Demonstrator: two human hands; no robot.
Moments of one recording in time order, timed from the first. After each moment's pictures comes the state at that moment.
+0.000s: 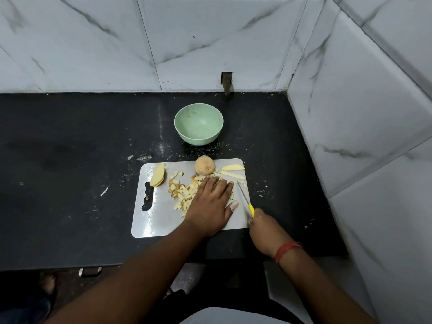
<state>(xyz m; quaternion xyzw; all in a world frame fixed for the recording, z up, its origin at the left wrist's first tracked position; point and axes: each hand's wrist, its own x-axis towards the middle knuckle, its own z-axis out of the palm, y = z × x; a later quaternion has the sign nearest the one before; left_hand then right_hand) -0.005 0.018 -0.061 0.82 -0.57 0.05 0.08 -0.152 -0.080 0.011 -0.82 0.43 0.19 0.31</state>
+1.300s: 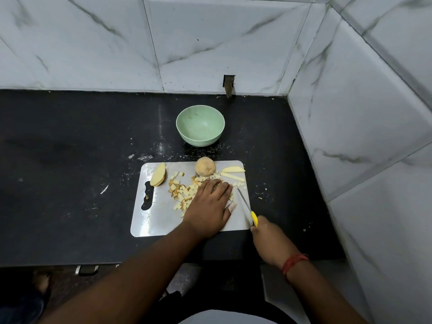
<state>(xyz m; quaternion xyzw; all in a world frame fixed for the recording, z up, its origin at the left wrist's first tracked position) -0.004 0.020 -0.061 0.81 -0.57 0.06 0.12 -0.169 -0.075 0.018 -0.83 0.42 0.18 0.31</state>
